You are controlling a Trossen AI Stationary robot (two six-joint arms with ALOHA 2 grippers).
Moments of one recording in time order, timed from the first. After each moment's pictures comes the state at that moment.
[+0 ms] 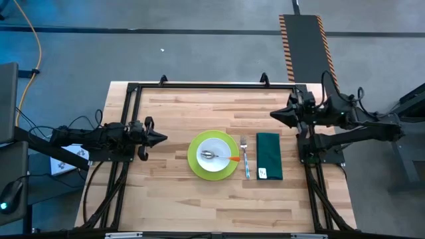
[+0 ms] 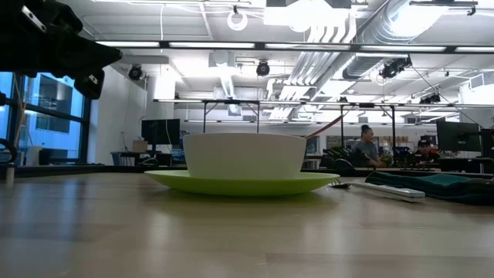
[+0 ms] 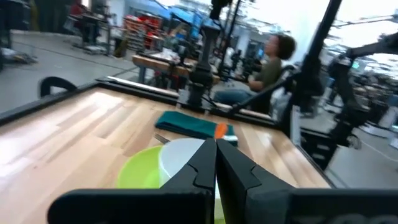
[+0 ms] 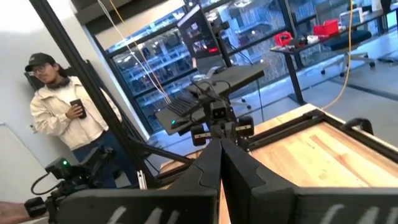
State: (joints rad) left arm 0.05 0.01 0.01 0.02 -0.09 -0.24; right arm 0.02 0.64 0.88 -0.20 0.05 0.40
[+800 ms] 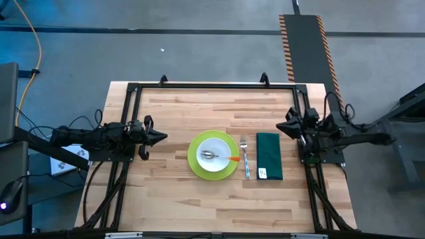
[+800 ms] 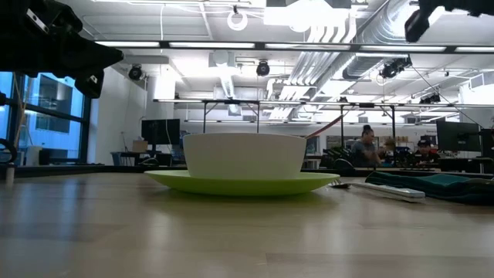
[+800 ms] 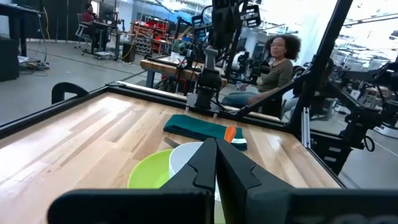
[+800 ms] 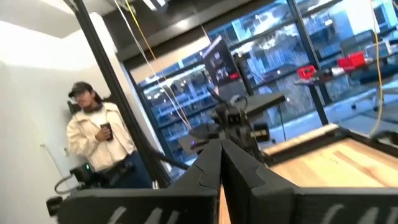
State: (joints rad) left arm 0.05 0.01 0.01 0.03 -0.13 -0.21; right arm 0.07 0.28 0.35 0.19 0.06 0.38
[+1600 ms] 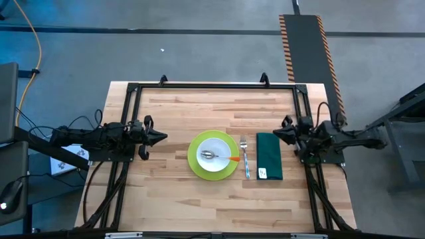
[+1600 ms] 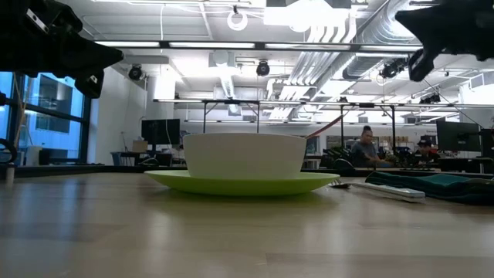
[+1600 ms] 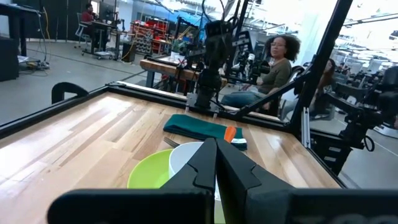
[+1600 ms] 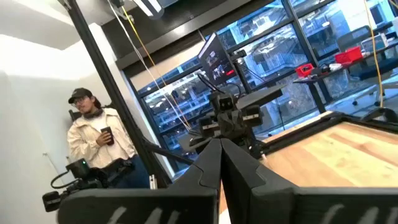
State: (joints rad) left arm 0.05 0.01 0.01 0.03 -0.13 -0.21; right arm 0.07 0.06 0.06 0.28 0.07 0.43
